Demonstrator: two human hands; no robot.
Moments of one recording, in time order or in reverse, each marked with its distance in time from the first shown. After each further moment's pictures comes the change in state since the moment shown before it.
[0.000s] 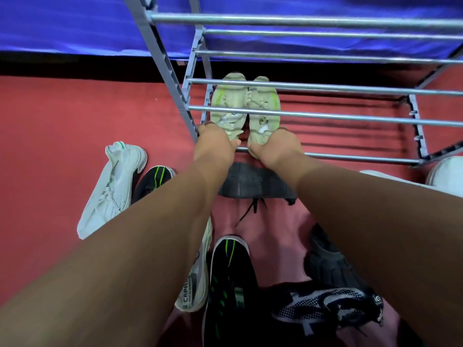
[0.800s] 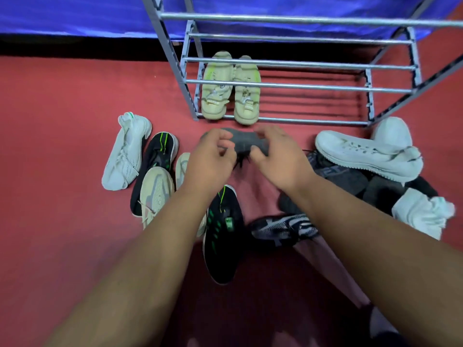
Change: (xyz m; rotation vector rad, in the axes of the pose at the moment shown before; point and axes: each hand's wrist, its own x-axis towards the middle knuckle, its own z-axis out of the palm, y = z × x) left_hand -0.208 -0.013 -0.052 -0.423 0.002 0.236; right_hand -0.190 0.053 -0.063 0.045 0.041 -0.457
